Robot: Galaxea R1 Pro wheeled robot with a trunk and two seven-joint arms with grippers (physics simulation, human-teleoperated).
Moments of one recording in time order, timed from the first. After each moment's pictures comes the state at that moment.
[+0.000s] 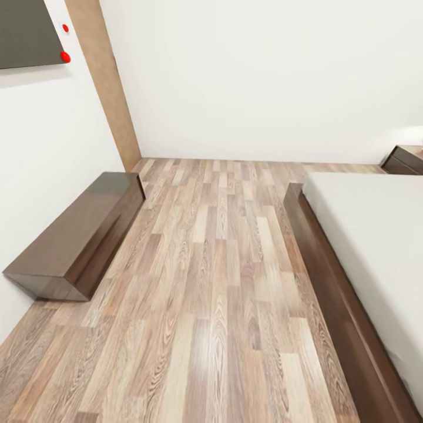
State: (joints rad) left arm -0.05 0.00 -0.44 -0.14 0.35 -0.05 0.17; right arm -0.09 0.03 0.10 0.01 -0.01 0.12 -0.29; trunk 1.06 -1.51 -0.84
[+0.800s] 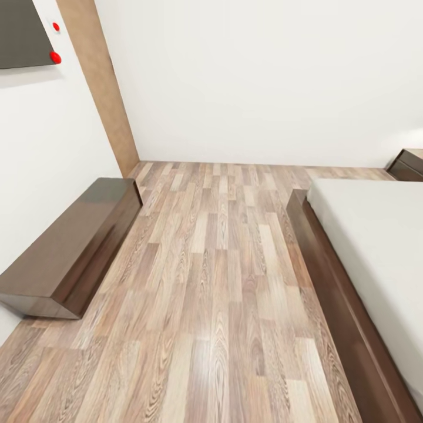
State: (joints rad) left arm -0.05 0.00 -0.44 -0.14 0.35 -0.05 0.15; right arm -0.09 0.03 0.10 0.01 -0.01 0.12 -0.29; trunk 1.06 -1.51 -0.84
